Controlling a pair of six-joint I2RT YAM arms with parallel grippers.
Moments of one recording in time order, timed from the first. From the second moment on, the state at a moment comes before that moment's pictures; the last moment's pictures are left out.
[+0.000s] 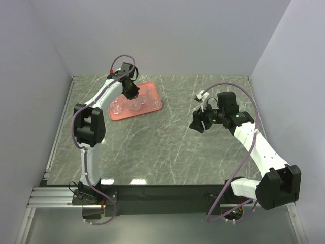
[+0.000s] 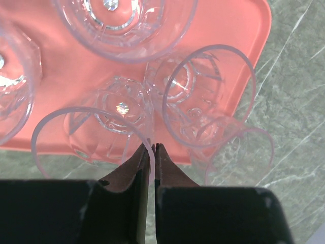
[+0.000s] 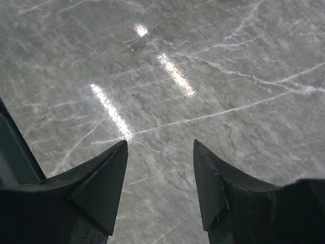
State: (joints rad) left arm -0.30 2.10 1.88 -0.75 -0.16 -0.97; right arm 0.24 1.22 1.01 -0.55 -0.62 -0.36
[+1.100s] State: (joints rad) left arm -0.30 2.26 2.11 -0.83 -0.21 -0.89; right arm 0.23 1.22 1.01 -0.55 -0.65 -0.36
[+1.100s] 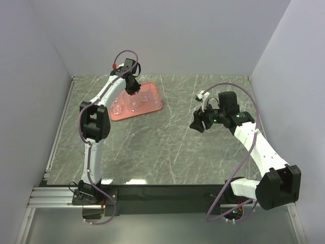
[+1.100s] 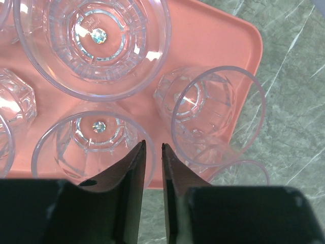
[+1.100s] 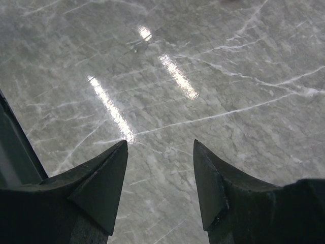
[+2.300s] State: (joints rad) left arm -0.26 1.18 1.16 -0.50 -0.18 -0.72; right arm 0.21 1.20 1.01 -0.55 -0.67 -0.37
